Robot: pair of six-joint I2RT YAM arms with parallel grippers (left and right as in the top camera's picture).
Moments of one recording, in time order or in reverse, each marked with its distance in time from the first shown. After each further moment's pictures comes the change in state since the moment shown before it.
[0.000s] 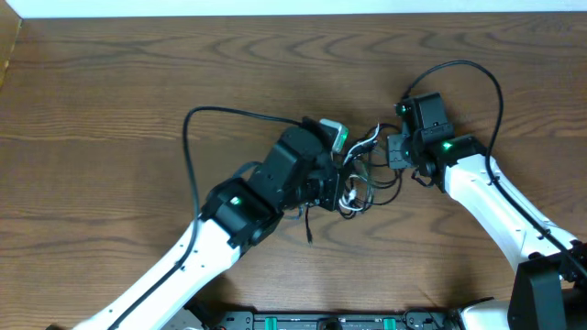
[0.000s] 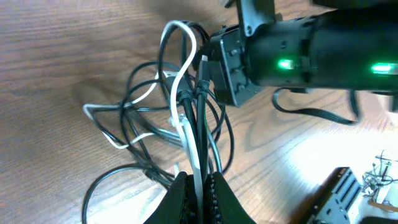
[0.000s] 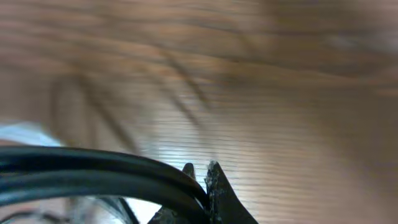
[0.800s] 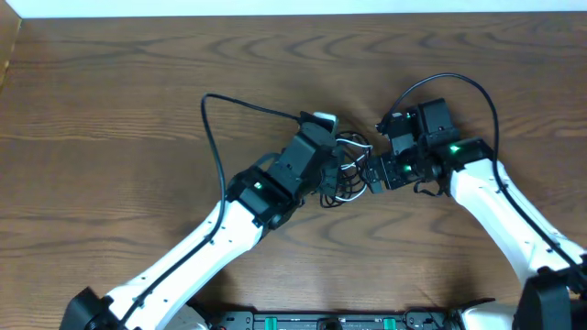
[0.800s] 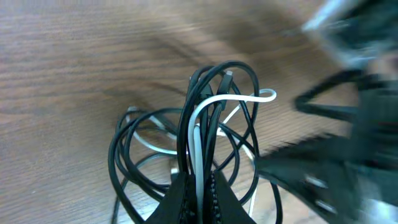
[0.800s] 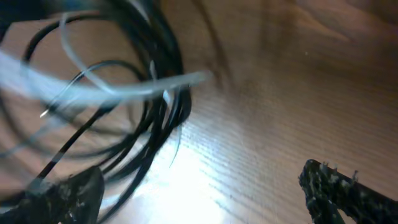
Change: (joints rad) left arm 0.001 0.126 0.000 0.023 -0.270 0.000; right arm 0.004 -0.034 0.000 -0.137 -0.378 -0.240
